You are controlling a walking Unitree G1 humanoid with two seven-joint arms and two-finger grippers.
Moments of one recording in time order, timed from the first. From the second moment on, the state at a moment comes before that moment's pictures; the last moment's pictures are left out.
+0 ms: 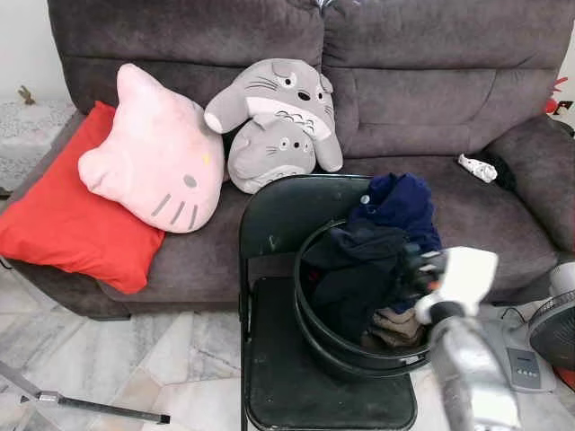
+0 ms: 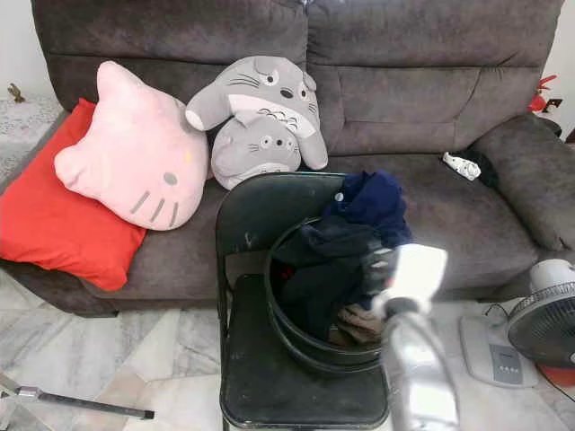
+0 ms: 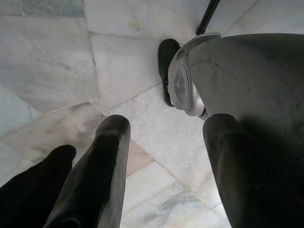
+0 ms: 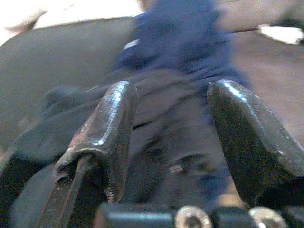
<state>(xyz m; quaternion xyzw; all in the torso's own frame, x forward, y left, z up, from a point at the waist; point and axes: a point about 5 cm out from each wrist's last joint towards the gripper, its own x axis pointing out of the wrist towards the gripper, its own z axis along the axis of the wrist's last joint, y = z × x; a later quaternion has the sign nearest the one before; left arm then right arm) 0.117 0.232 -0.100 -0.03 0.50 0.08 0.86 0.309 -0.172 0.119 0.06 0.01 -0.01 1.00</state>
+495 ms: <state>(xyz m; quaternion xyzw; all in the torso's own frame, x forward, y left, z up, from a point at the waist) 0.120 0.235 -0.098 -0.03 0.49 0.08 0.87 0.311 -0.150 0.116 0.04 0.04 0.01 1.00</state>
